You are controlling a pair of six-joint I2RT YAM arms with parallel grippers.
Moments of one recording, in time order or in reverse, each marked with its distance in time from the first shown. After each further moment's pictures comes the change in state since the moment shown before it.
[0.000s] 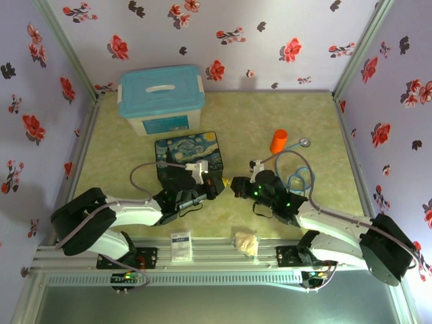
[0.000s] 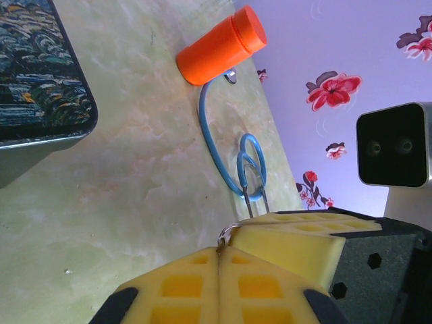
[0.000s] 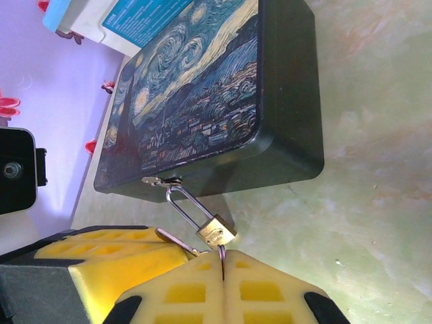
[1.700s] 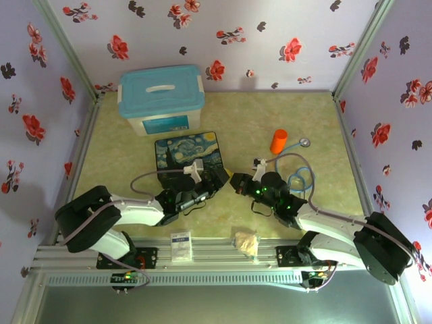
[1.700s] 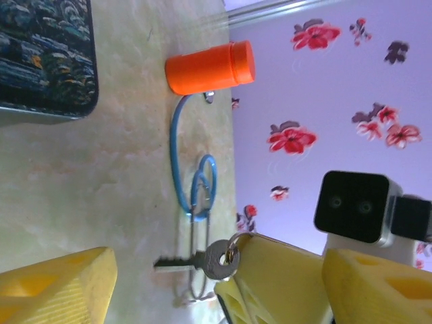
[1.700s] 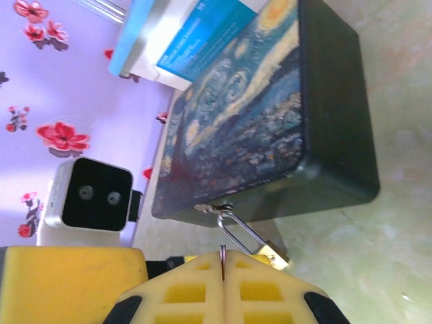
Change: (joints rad) left arm -0.012 0.028 -0.008 0.123 -0.056 -0.391; right arm -0.028 0.030 -0.076 0.291 -0.050 0.109
